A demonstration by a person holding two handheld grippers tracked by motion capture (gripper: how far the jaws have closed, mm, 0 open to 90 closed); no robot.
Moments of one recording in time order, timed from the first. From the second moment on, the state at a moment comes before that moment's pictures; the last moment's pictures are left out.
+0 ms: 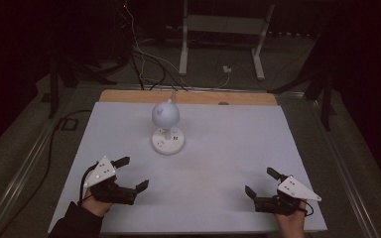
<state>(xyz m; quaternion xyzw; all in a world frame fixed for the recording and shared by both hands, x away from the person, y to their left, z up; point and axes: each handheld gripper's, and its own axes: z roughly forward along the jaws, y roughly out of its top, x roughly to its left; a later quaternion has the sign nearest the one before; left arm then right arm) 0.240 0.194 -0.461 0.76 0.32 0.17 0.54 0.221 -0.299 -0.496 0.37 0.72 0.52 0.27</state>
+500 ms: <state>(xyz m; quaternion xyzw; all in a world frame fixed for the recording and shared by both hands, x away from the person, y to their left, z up) 0.261 0.174 -0.453 0.76 0.32 0.17 0.54 0.220 -0.299 -0.496 0.37 0.72 0.52 0.26</state>
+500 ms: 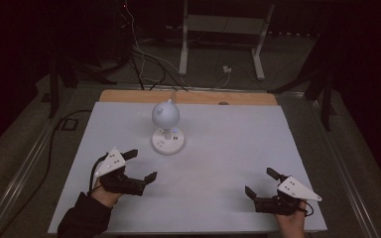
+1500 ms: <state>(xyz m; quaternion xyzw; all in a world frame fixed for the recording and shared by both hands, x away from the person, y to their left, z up) 0.302 0.124 -0.462 0.77 0.33 0.17 0.52 0.219 -0.300 -0.495 0.36 0.72 0.53 0.26</state>
